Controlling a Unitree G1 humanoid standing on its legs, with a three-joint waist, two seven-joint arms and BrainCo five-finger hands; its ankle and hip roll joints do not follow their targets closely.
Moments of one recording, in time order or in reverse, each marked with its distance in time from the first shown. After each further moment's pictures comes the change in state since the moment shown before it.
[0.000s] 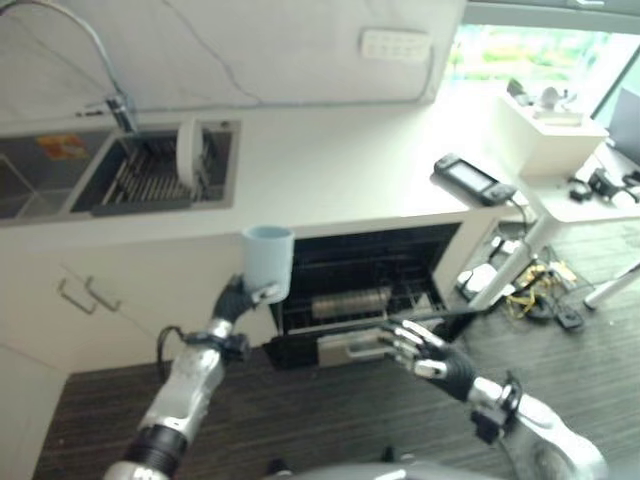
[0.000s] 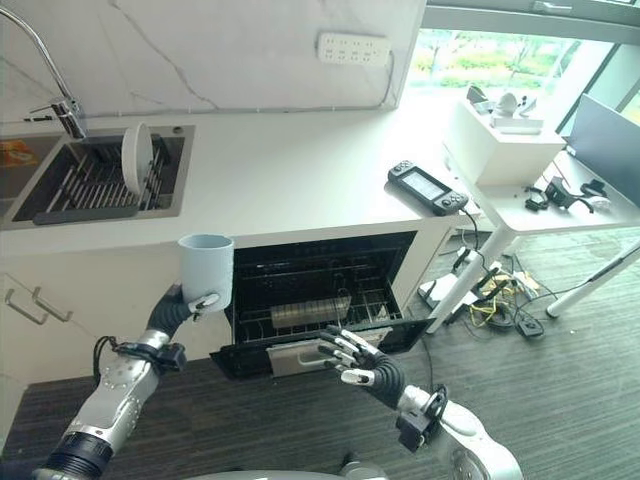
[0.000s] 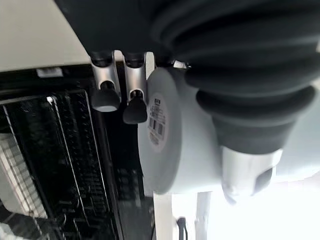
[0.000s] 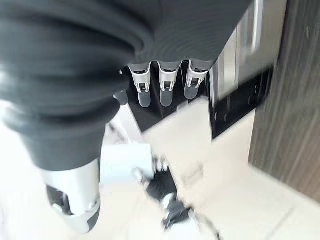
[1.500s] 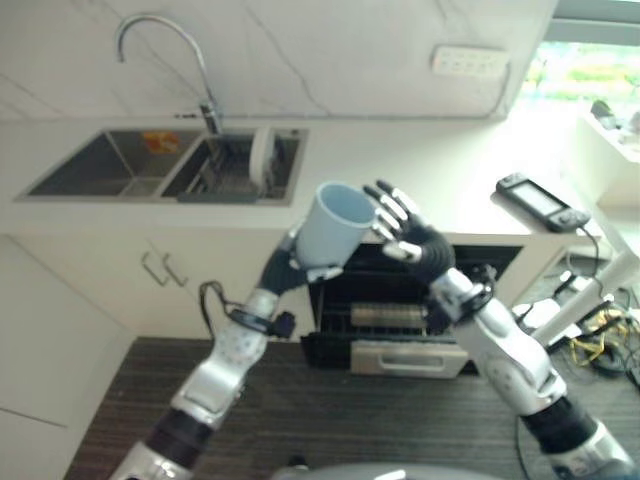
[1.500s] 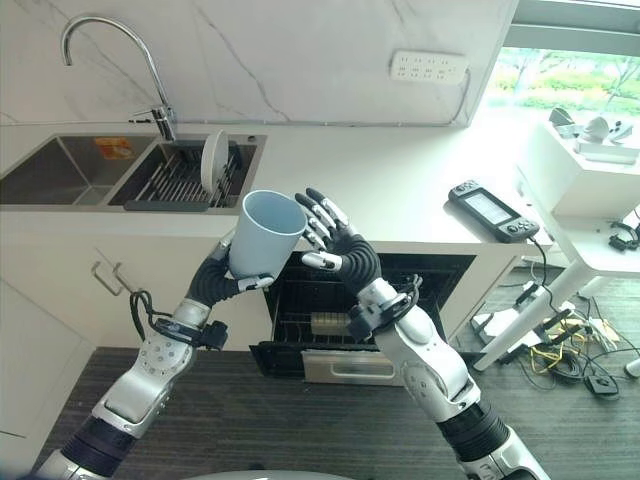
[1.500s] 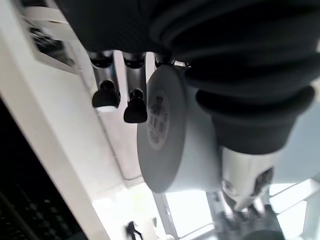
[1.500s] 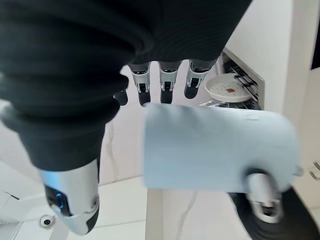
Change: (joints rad) left arm -0.080 -0.022 -0.138 -0.334 0.390 0.011 0.266; right arm -0.457 0.065 0.178 -0.073 -0.009 -0.304 -0.583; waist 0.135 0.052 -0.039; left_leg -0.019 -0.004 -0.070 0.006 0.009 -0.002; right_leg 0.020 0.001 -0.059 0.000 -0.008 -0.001
